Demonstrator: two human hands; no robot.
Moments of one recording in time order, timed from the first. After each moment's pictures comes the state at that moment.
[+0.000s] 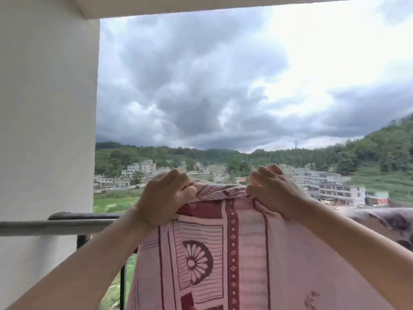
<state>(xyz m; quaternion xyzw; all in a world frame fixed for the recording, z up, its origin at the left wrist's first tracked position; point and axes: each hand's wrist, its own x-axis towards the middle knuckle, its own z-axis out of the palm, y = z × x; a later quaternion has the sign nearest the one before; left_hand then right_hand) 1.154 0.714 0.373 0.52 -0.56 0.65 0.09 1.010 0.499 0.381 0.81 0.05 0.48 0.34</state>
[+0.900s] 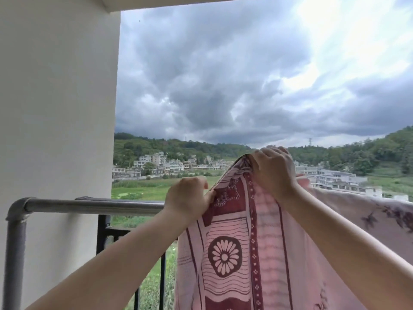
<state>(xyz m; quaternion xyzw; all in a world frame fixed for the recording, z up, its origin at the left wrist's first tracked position) 1.127 0.726 0.354 0.82 -0.41 0.33 0.22 1.043 0.562 0.392 0.75 -0.06 0.62 0.22</state>
